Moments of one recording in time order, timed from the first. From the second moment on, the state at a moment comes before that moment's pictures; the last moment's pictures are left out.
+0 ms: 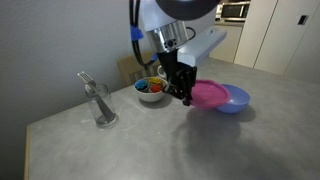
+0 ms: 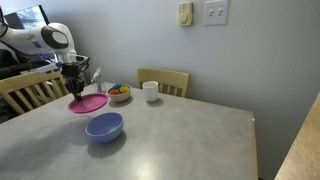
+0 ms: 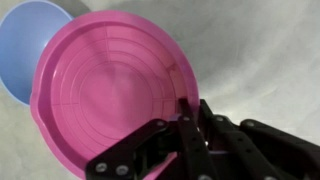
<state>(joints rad) 0.34 0.60 0.07 -1.62 -0.19 1.95 0.37</state>
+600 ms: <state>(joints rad) 0.25 0.39 0.07 -1.99 -0.18 2.13 0.32</state>
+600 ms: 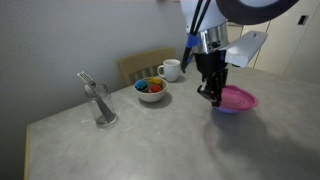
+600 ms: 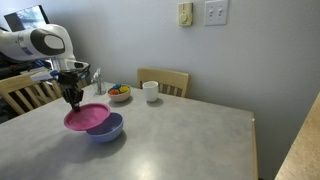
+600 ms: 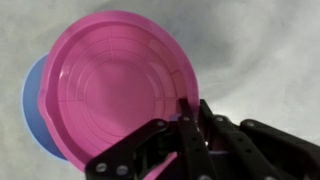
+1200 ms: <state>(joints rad) 0.19 0.29 0.05 -2.08 -0.19 2.12 0.23</state>
